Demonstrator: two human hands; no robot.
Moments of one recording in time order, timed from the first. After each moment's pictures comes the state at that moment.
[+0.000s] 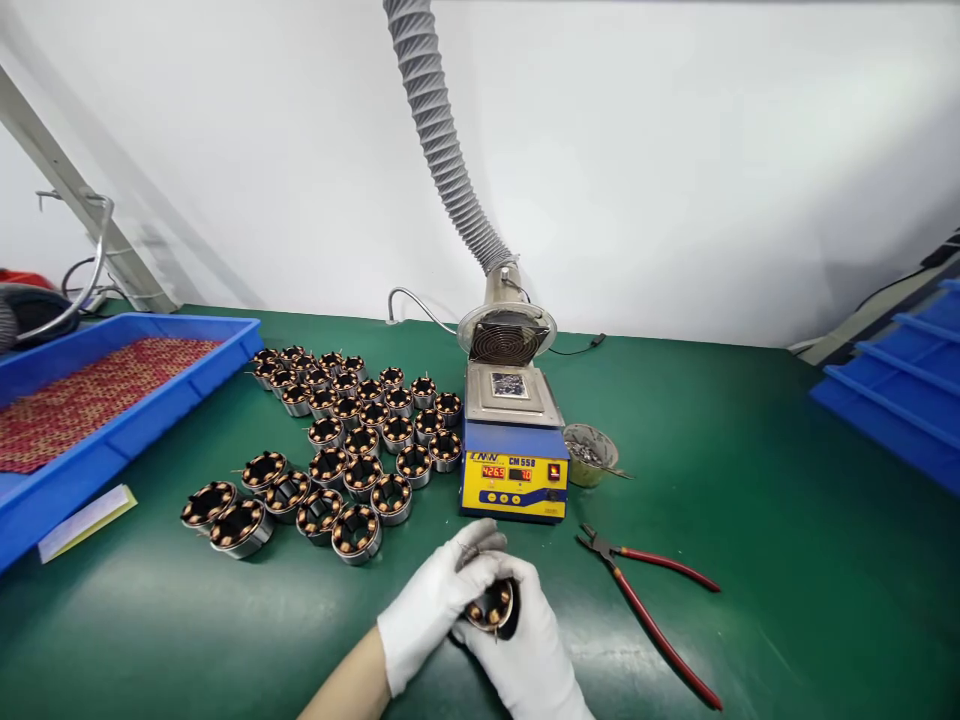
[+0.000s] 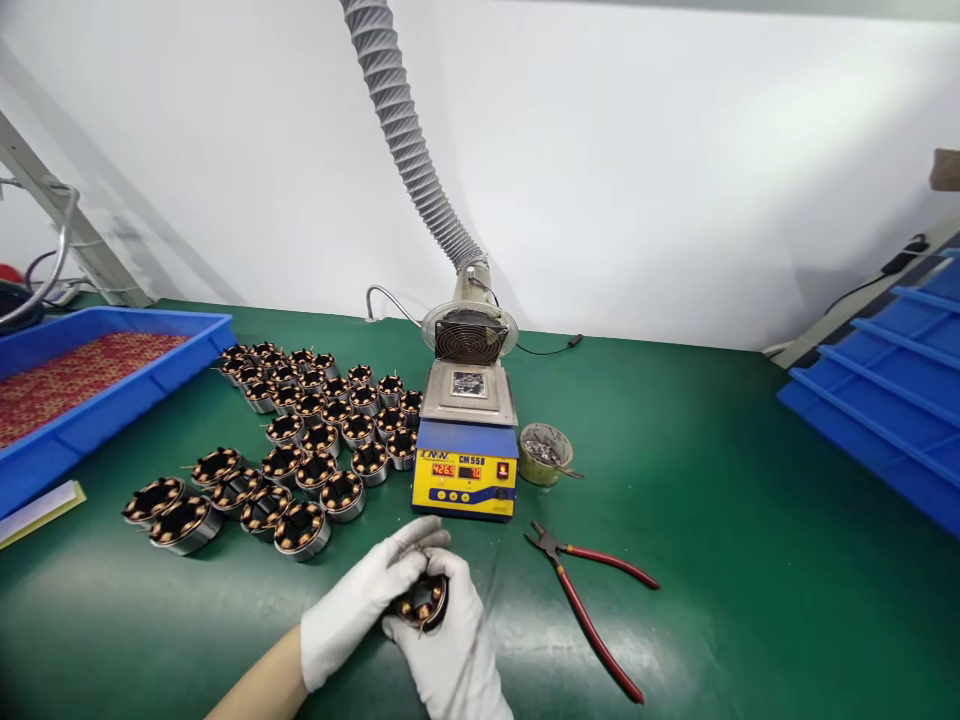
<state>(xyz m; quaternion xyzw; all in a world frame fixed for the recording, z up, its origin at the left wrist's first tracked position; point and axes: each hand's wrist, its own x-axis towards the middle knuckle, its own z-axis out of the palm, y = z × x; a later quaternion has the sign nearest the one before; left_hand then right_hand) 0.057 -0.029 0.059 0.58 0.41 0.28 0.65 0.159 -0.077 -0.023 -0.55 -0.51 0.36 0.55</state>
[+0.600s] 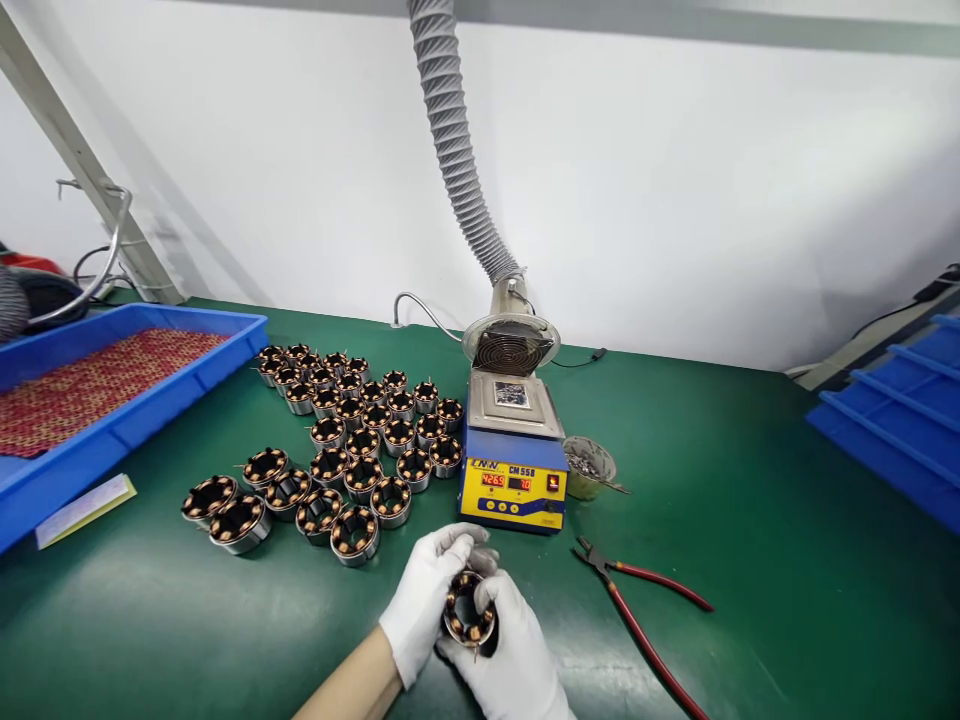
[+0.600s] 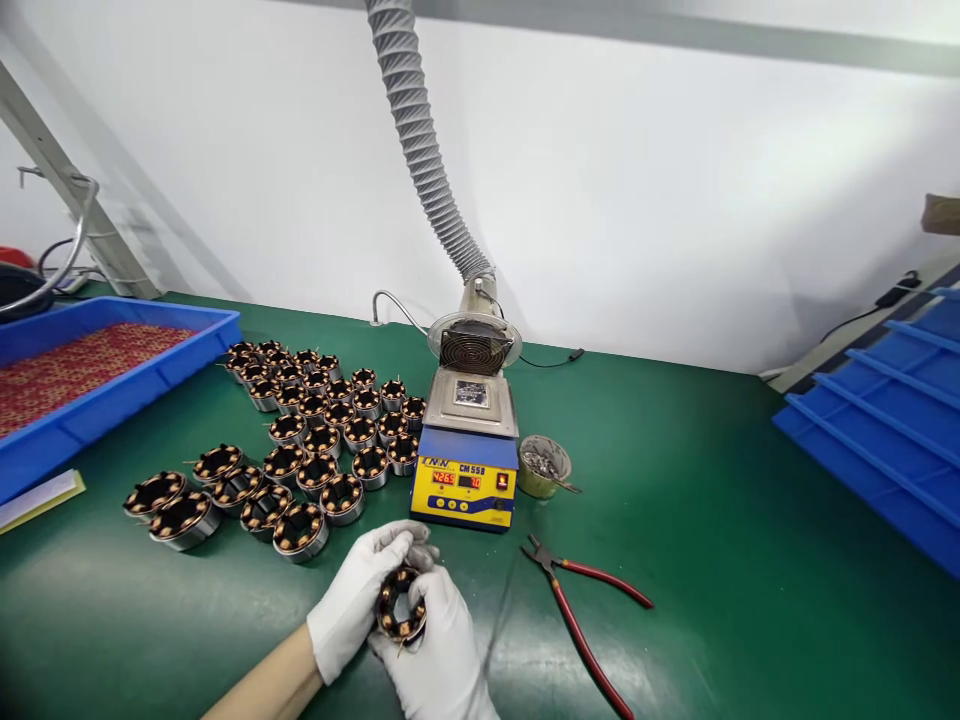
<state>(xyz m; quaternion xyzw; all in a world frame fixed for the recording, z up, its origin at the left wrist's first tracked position) 0.071 -0.025 0.056 0.44 0.41 0.42 0.67 0.159 -0.073 -0.010 -0.55 -0.61 0.29 0.50</state>
